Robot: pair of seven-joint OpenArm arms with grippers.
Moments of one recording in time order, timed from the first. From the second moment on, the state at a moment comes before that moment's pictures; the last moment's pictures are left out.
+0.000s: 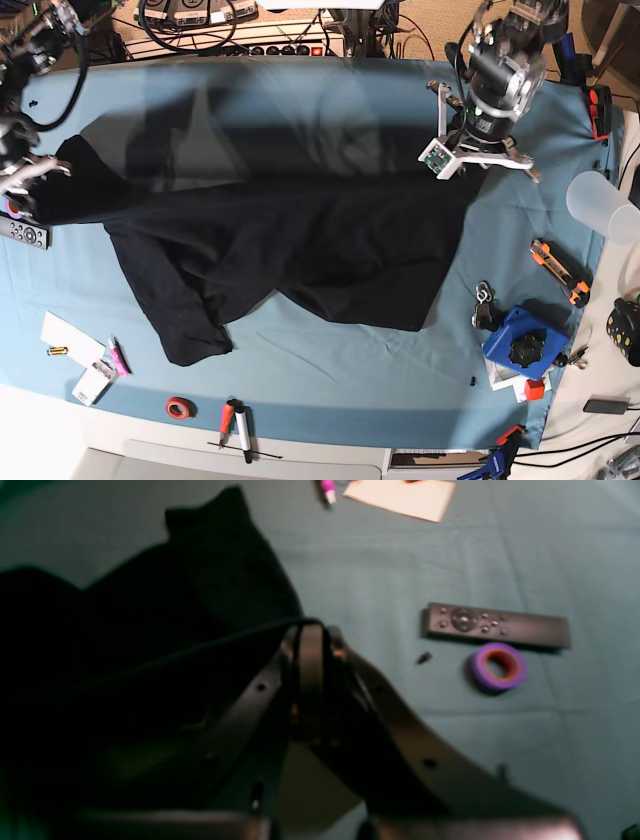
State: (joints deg) left arm 21.7 -25.8 21.8 132.0 17.5 -8.0 57.9; right arm -7.3 19.3 58.9 117.4 47.1 32.3 -72.3
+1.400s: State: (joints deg) left arm -57.6 -18.1 12.2 64.9 -8.3 -21.2 44.5; right arm 74.2 27.8 12.1 45.7 22.4 31.5 -49.3
